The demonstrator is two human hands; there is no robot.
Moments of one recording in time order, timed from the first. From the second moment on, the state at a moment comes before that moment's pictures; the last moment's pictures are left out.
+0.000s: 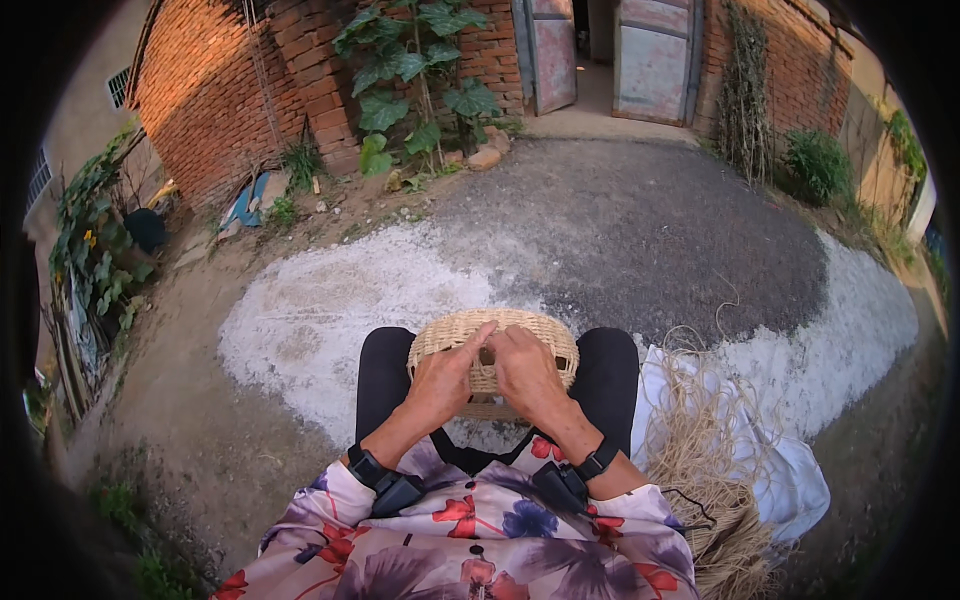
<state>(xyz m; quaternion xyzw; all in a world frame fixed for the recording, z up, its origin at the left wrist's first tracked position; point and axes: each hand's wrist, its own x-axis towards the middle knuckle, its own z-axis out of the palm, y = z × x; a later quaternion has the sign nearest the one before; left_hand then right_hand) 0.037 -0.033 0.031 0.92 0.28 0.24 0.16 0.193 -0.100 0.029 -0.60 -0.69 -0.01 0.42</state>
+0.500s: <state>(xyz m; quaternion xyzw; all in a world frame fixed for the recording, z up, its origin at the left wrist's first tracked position) 0.032 -0.033 0.027 0.87 0.31 0.29 0.26 0.162 -0.088 0.025 -0.64 -0.62 0.09 0.44</state>
